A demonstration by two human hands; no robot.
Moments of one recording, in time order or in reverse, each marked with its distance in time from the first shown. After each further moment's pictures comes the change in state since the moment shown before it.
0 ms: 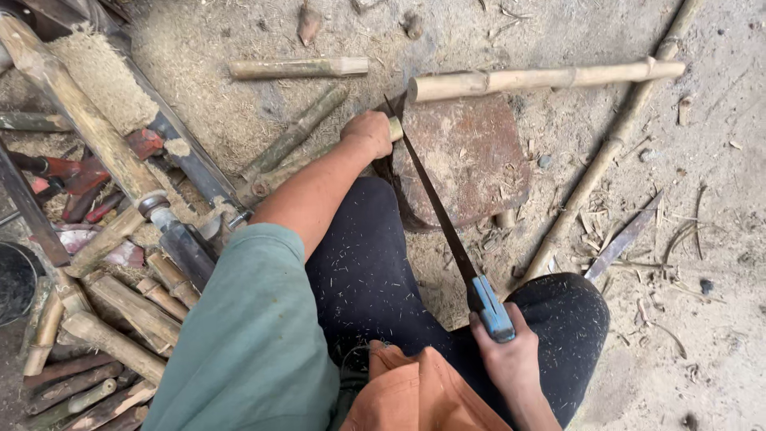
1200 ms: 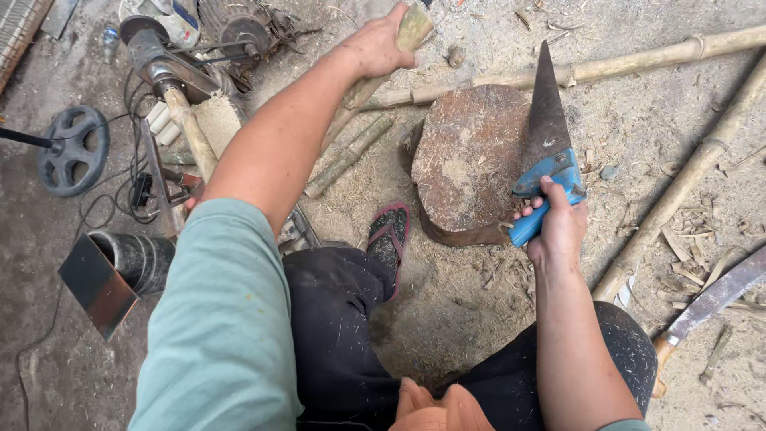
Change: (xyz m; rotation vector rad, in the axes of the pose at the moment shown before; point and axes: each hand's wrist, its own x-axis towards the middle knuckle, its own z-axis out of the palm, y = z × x) left_hand -0.024 0.065 -0.163 0.064 0.325 0.211; right_hand 0.207 -0.027 -0.018 1.346 -0.182 -0.022
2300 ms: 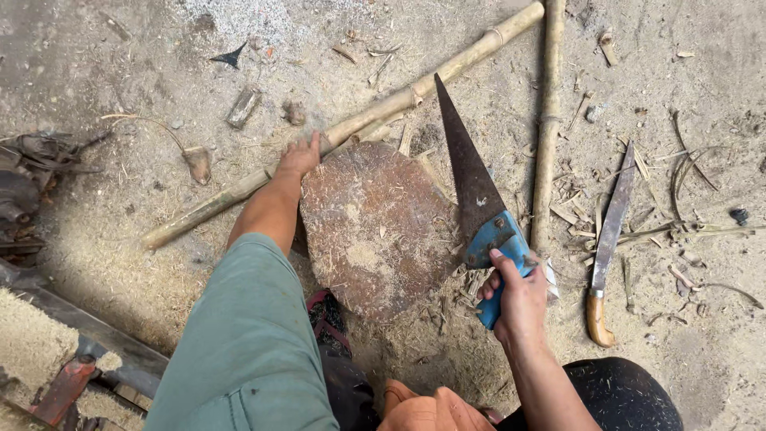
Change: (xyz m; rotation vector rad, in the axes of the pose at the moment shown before) left_hand 0.203 -0.038 0.222 0.462 -0.453 -0.013; right_hand -0.008 0.002 -0.006 -0.070 0.529 -0.129
